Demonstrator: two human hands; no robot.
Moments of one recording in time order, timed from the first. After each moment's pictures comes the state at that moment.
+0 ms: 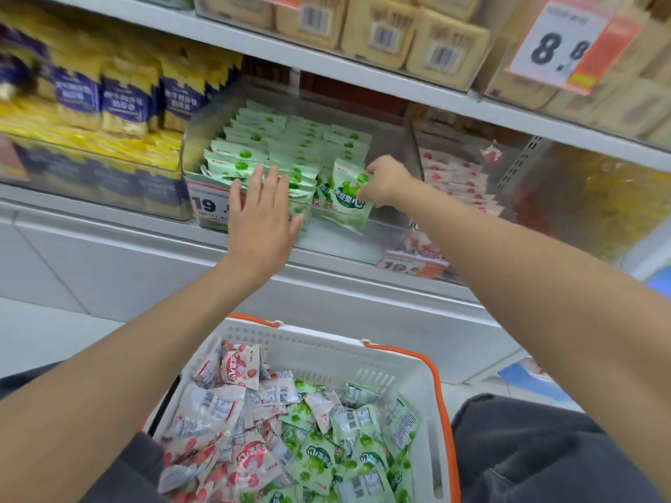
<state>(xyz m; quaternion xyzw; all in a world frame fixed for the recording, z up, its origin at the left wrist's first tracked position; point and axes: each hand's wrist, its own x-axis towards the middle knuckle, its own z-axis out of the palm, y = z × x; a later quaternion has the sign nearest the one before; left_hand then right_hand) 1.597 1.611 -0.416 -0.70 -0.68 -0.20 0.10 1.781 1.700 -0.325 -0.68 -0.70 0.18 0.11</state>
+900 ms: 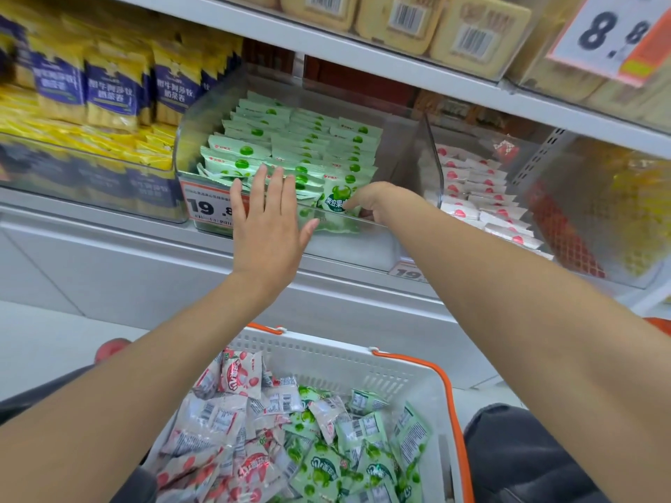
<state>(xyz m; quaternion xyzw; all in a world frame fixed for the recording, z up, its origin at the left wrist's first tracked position) 1.604 1.614 -0.427 -0.68 -0.70 -0.19 0.15 1.752 1.732 -0.373 -0.71 -0.58 0.38 0.10</state>
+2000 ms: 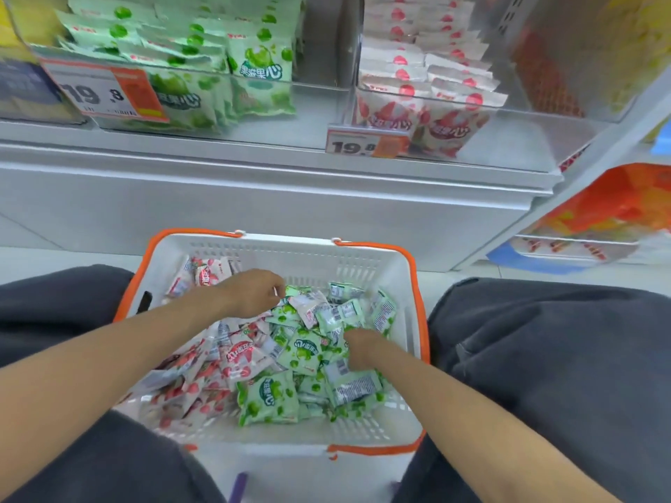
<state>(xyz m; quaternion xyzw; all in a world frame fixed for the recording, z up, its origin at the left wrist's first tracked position) 1.654 1.508 -0.558 -0.77 -0.53 0.15 -0.33 1.891 1.440 -0.659 -0.55 -0.69 0.35 -0.32</state>
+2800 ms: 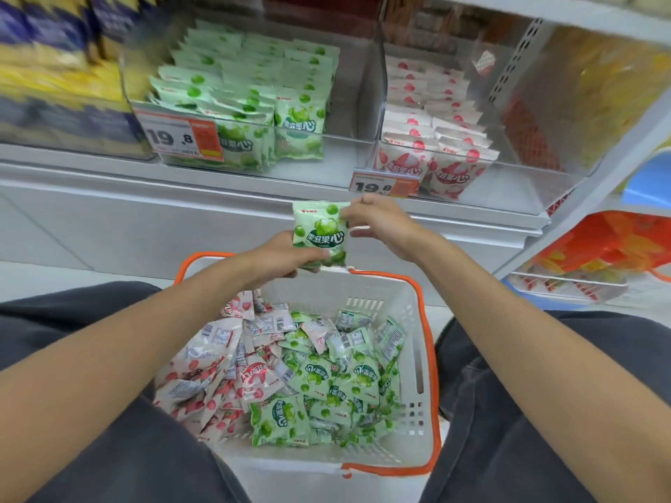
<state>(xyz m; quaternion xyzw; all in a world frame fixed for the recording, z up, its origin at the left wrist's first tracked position) 1.662 1.525 -0.465 -0.56 -0.54 -0.21 -0.59 1.846 1.560 -0.421 -0.59 -0.54 0.54 0.28</state>
